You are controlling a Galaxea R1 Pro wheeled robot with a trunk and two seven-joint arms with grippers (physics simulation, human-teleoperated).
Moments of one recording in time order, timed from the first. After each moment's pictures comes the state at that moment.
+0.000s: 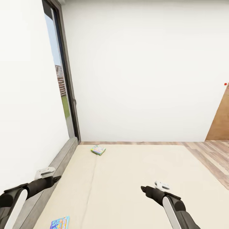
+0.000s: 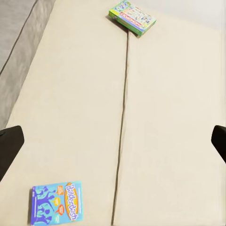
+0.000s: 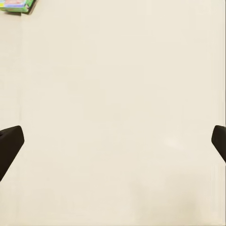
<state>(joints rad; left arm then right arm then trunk) -0.23 0.25 0.23 -1.40 0.29 0.80 -0.20 -0.24 0.02 -0.04 -1.20 -0.36 0.66 -0.08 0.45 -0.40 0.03</state>
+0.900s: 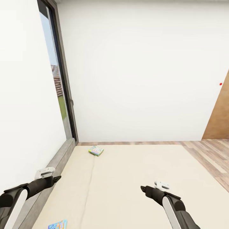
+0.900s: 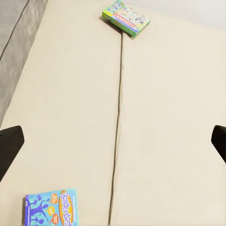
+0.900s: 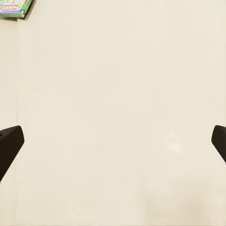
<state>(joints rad) -0.23 0.25 0.23 -1.40 0.29 0.80 -0.20 -0.24 0.02 -0.04 -1.20 -0.36 0.66 -0.08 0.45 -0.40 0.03</state>
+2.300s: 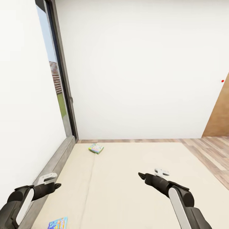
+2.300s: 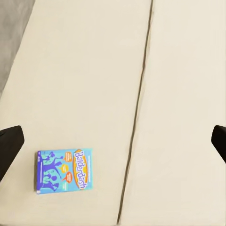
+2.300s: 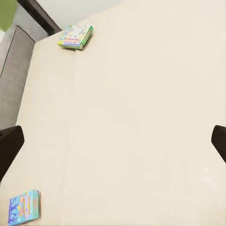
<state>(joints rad) -0.34 0.24 0.22 -1.09 0.21 0.79 -0.19 -0.21 0.02 -0.04 -1.53 -0.42 0.82 0.00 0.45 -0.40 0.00</state>
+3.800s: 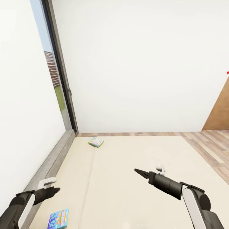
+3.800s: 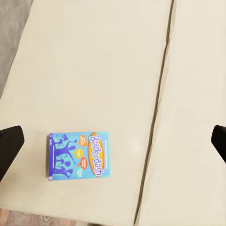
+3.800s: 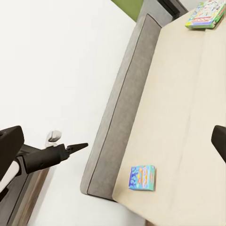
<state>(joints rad) -0.34 0.24 0.22 -0.97 0.16 0.66 -0.19 -0.19 -0.03 -0.17 -1.58 -0.52 0.96 0.63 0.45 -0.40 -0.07</state>
